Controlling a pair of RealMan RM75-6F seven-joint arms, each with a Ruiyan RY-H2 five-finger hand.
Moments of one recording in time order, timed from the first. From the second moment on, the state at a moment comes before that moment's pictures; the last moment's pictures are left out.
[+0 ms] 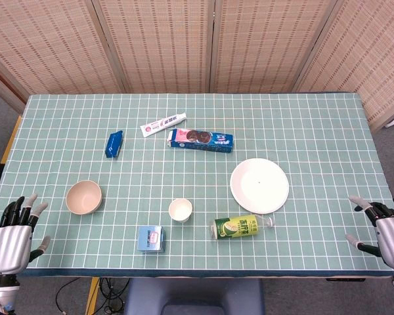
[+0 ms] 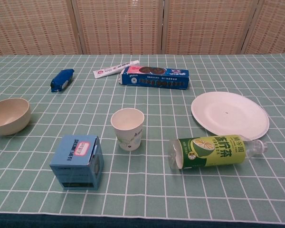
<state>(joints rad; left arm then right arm) -0.06 -1.16 -0.05 -1.85 1.48 1.55 0.45 0.03 -1.05 0.03 -1.58 -1.60 1.55 0.09</state>
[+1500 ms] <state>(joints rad) -0.05 -1.15 -0.05 -1.85 1.48 1.57 0.43 0.28 -1.32 0.07 -1.25 -1.57 1.27 -0.02</state>
